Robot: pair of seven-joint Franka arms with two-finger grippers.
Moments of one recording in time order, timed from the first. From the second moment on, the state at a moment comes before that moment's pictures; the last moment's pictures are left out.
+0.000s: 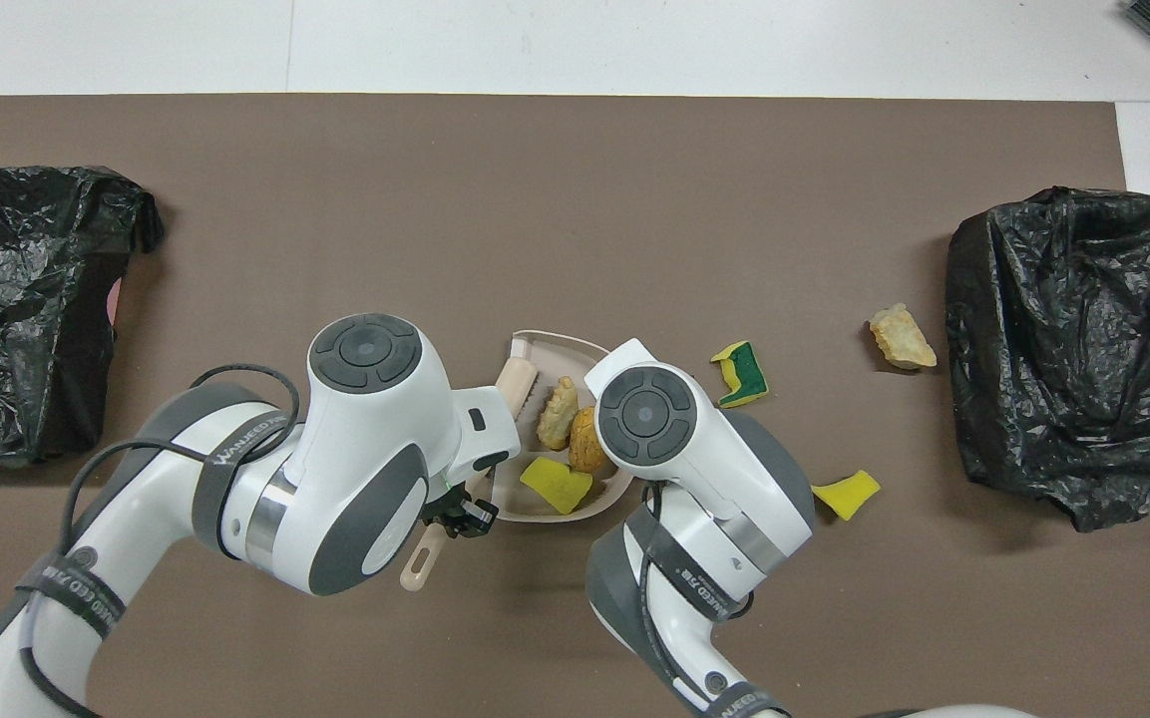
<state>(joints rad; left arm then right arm) -0.53 -0.04 -0.04 -2.02 -0.19 1.67 -0.32 0.53 0.22 0.05 -1.99 -0.22 2.07 -0.74</state>
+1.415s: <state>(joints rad) -0.85 -0.11 -0.06 -2.29 -0.23 2.01 -0.72 -0.10 0.13 0.02 -1.71 -0.25 1.75 -1.55</state>
